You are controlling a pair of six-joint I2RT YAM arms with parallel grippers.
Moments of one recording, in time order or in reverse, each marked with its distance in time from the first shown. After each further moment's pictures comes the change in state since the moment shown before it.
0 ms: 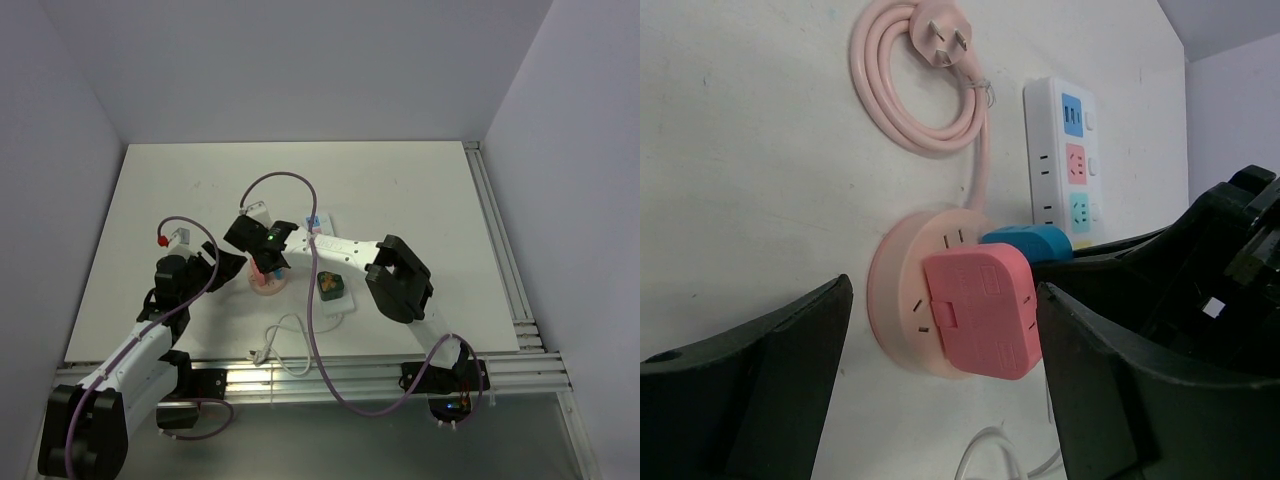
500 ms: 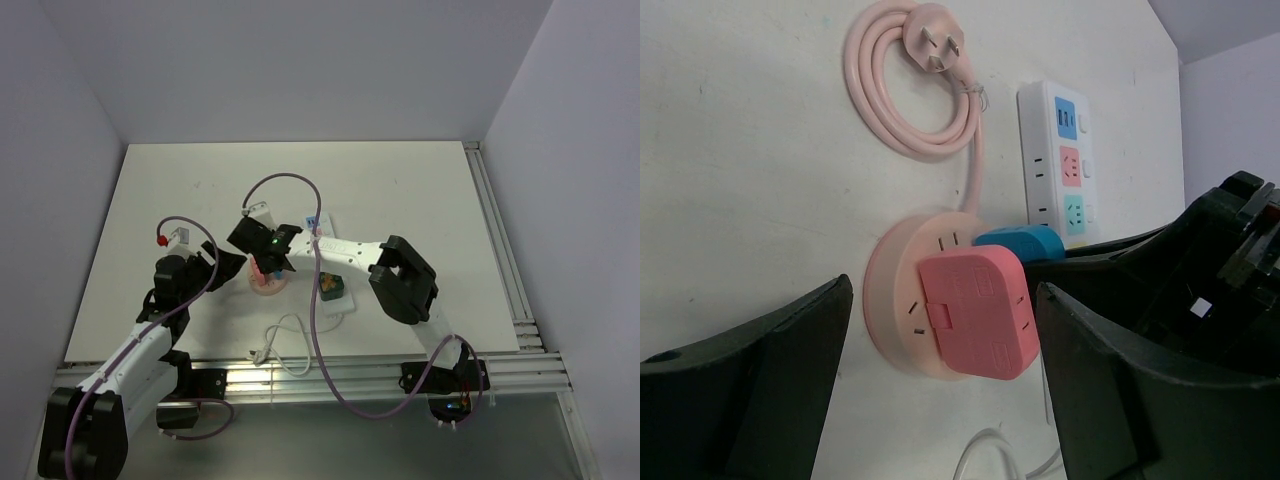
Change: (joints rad) left arm 0.000 -0.014 0.000 0.002 0.000 0.003; right arm 0.000 -0.032 -0.076 0.088 0.000 0.001
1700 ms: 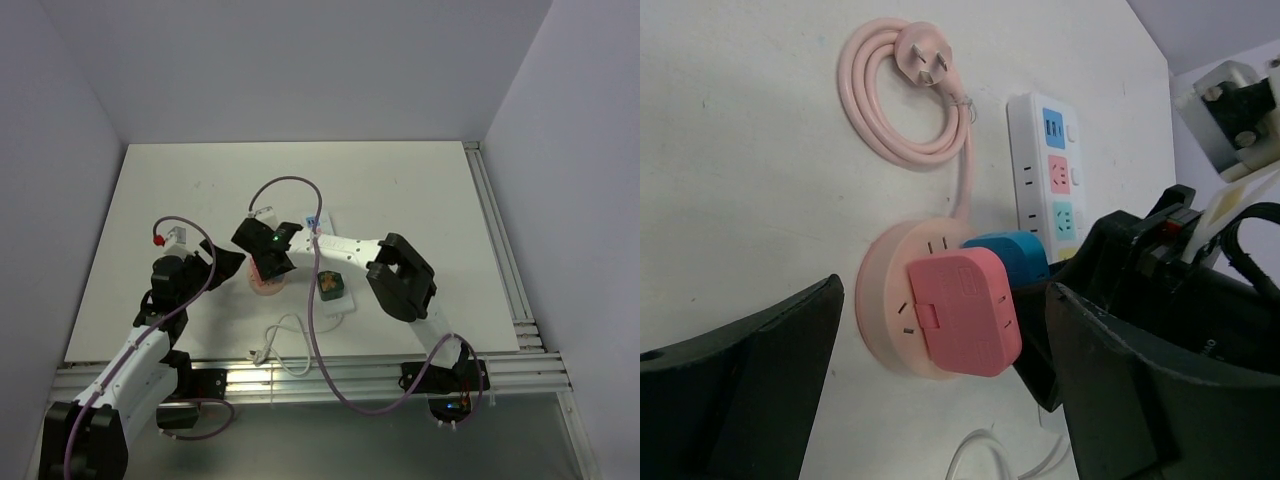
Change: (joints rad) left arm 0.000 -0.068 0.015 -0.059 -0.017 0.001; right arm -0.023 0.013 0.004 -0.085 -0.050 0.036
